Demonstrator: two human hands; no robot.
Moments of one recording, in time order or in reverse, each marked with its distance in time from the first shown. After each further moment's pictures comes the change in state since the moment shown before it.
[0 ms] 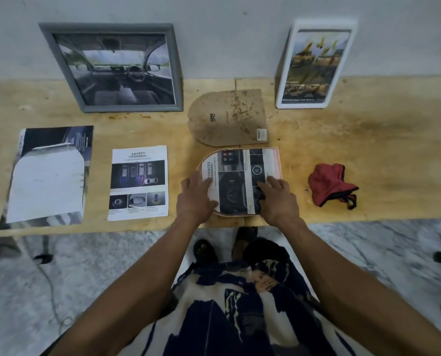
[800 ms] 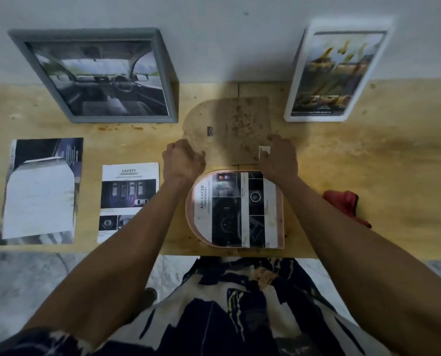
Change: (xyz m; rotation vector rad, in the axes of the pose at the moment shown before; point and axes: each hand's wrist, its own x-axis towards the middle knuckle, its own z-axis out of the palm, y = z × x) left_hand 0.135 0.016 -0.073 -0.326 0.260 -0.307; right_hand 0.153 -0.007 -0.086 0.499 0.138 0.059
